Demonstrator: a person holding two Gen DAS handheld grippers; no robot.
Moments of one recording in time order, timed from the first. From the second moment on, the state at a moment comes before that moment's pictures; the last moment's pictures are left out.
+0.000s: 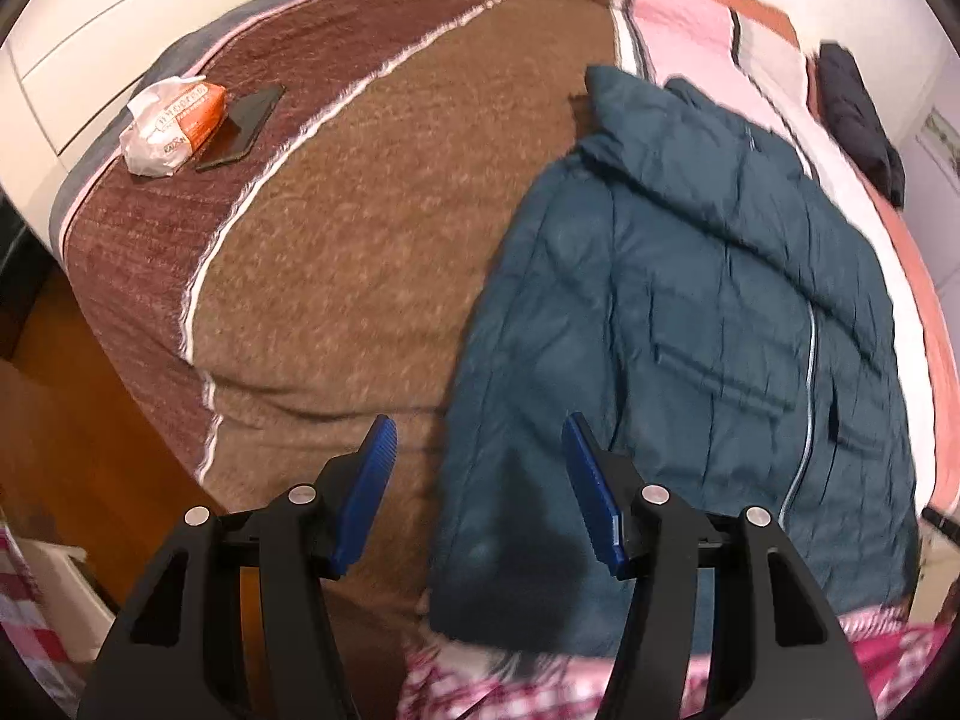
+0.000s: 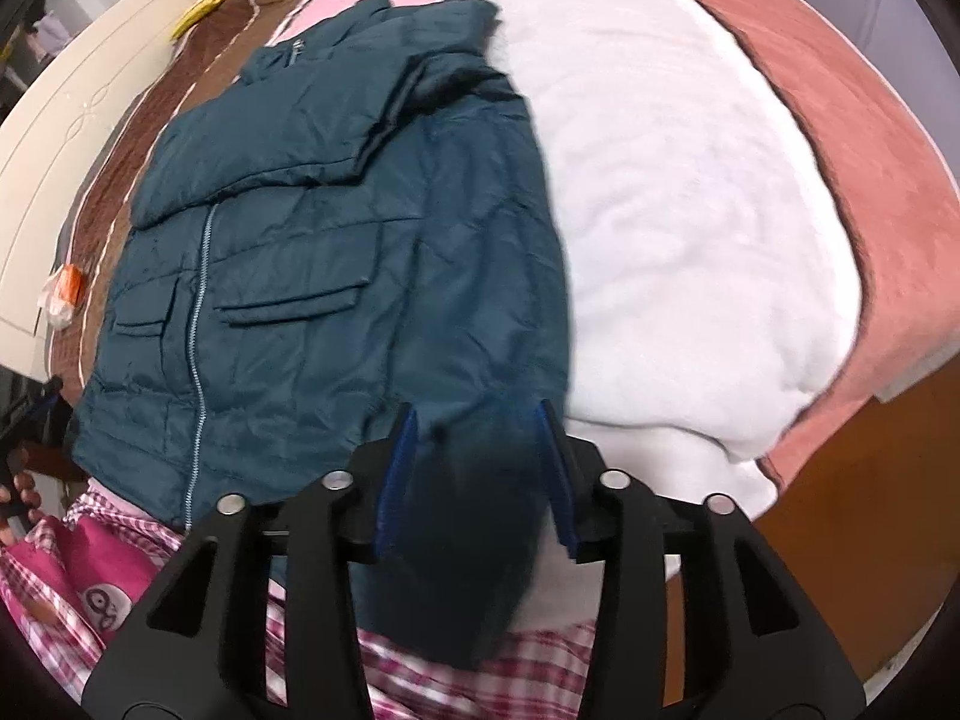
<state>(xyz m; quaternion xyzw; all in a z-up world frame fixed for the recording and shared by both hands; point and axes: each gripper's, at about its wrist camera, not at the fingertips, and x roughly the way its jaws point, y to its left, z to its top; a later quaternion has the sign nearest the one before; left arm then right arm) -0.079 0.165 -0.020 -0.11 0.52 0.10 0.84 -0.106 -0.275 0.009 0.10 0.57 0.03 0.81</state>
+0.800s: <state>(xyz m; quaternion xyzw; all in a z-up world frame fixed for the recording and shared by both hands) -0.112 0.180 -0.074 -0.24 0.58 -0.01 0.78 -0.146 -0.313 -0.022 0.24 0.62 0.07 0.74</state>
